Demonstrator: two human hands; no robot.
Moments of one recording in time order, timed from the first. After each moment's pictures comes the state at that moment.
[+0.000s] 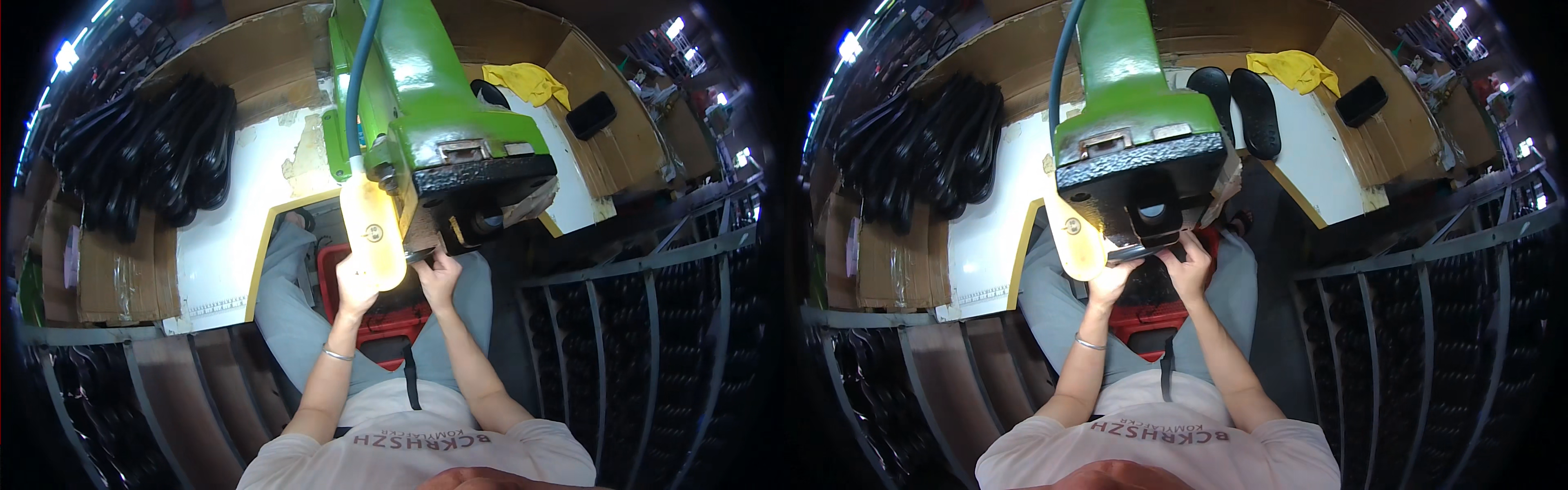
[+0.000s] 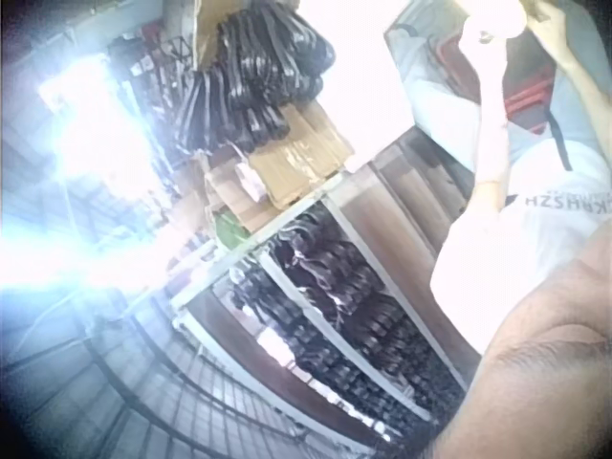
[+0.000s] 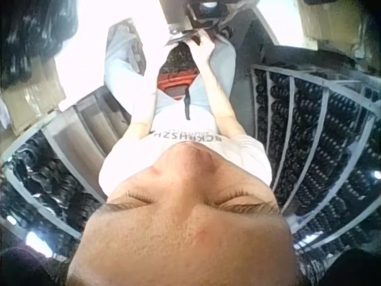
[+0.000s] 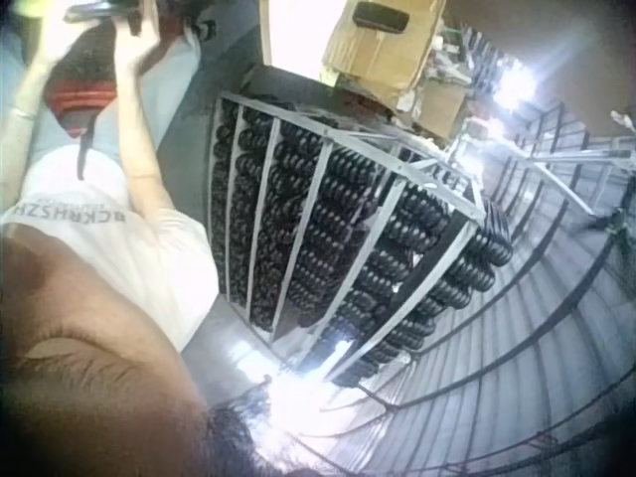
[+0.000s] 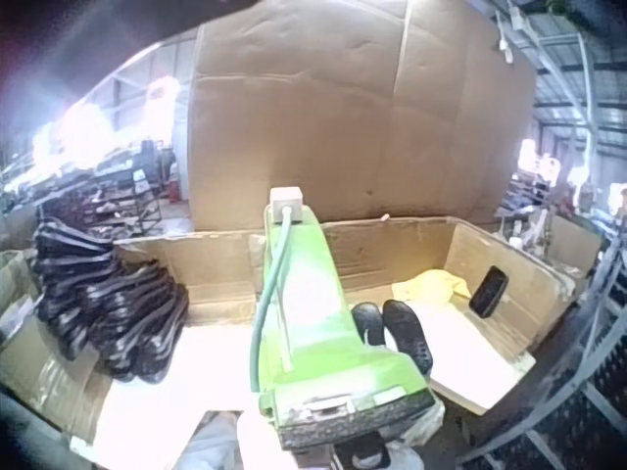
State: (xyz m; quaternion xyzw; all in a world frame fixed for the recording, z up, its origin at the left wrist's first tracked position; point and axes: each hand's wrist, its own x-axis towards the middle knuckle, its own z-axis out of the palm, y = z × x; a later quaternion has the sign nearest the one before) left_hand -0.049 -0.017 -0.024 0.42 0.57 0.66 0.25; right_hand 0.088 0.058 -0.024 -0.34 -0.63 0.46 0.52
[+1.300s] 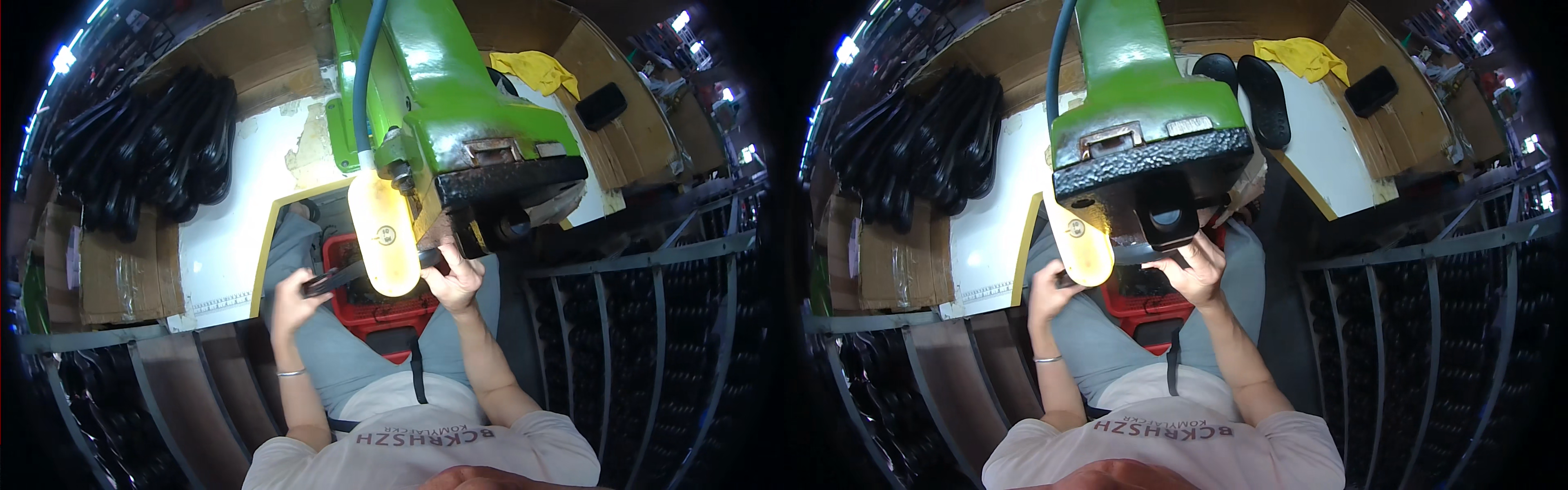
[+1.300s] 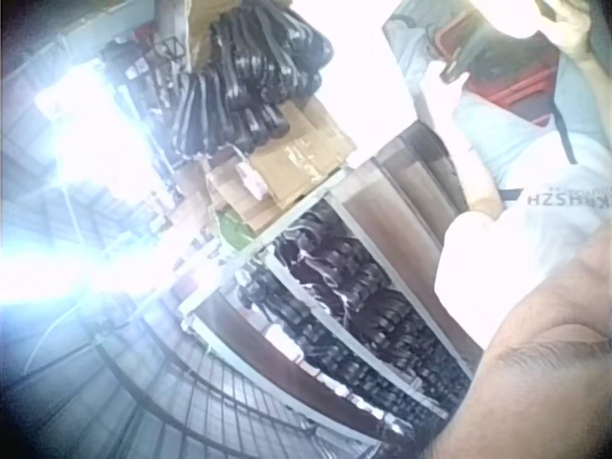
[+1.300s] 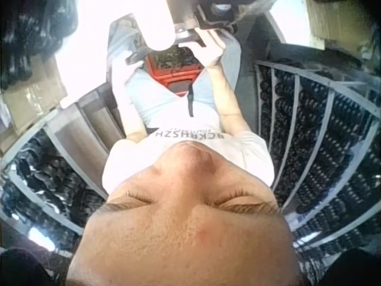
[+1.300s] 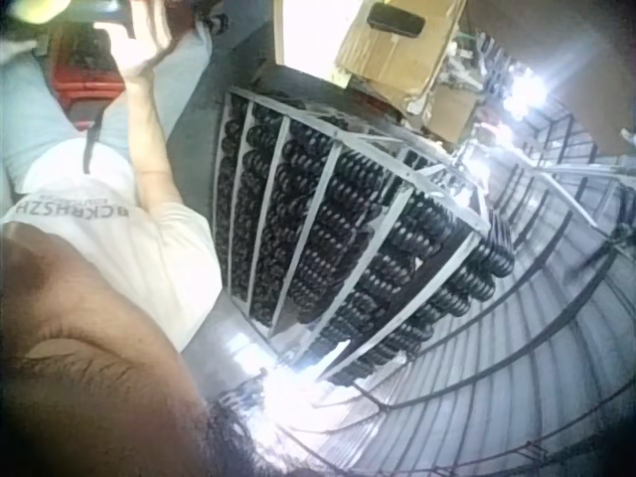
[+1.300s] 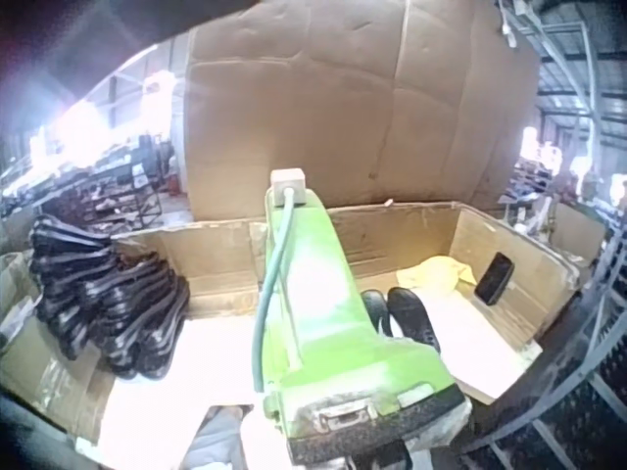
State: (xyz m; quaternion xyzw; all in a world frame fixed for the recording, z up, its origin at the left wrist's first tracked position) left_hand -0.148 -0.106 -0.012 0.44 0.73 0.42 0.30; right_hand 0.092 0.057 0.052 -0.20 -0.75 0.25 0.58
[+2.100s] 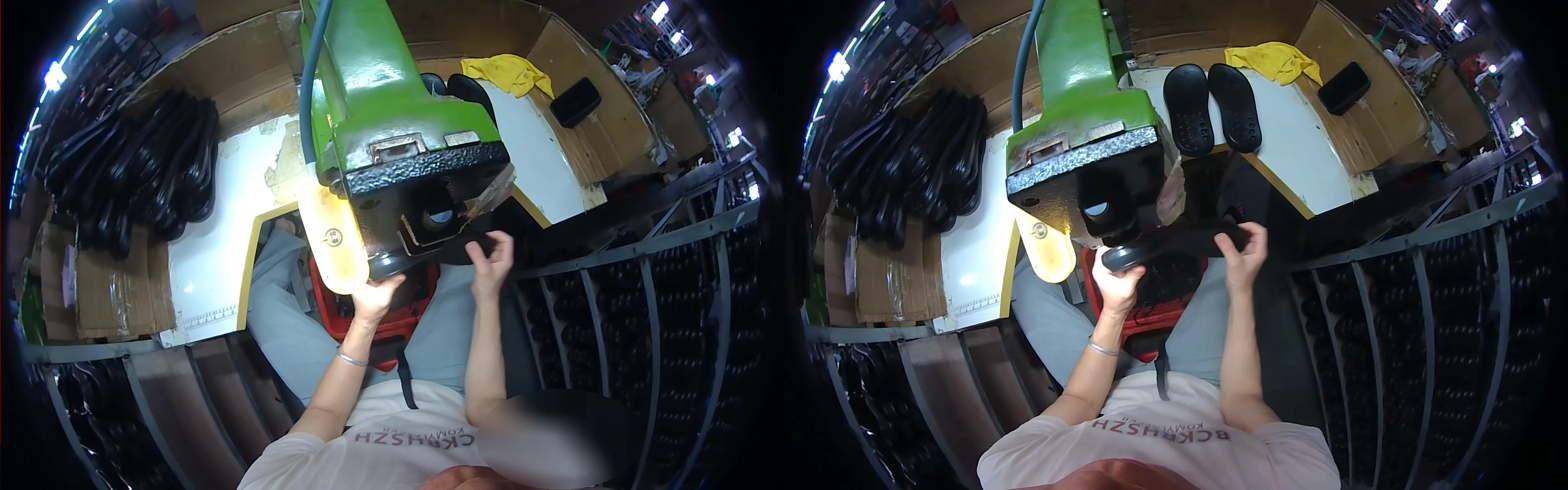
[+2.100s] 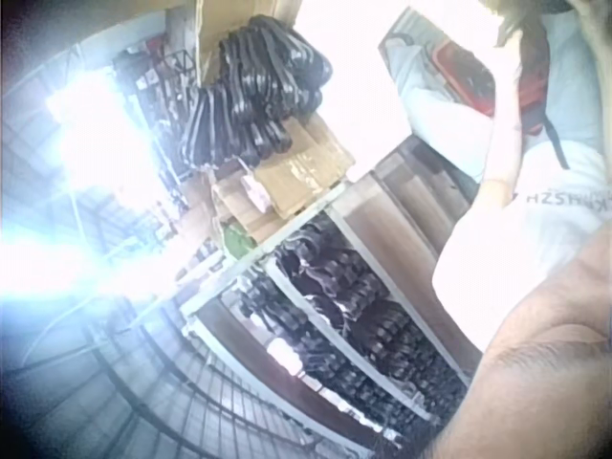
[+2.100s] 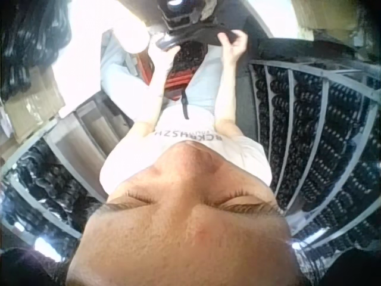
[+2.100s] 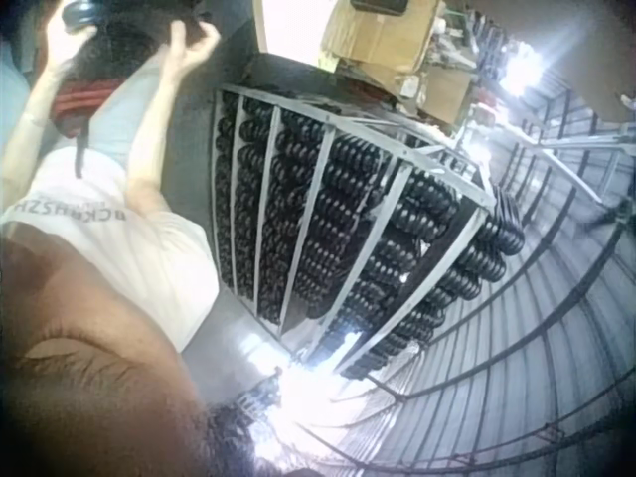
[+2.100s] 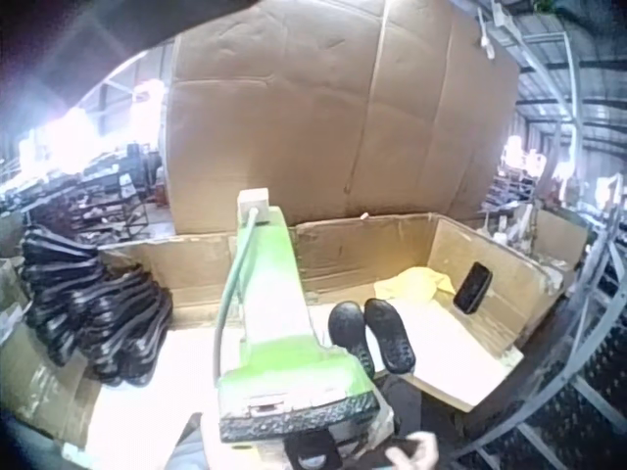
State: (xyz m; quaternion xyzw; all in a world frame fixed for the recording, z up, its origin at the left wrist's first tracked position) left_hand 0.010 -0.006 0.005 0.27 0.43 0.80 0.33; right_hand 0.183 0.100 -0.018 -0.41 -0.50 0.44 0.62
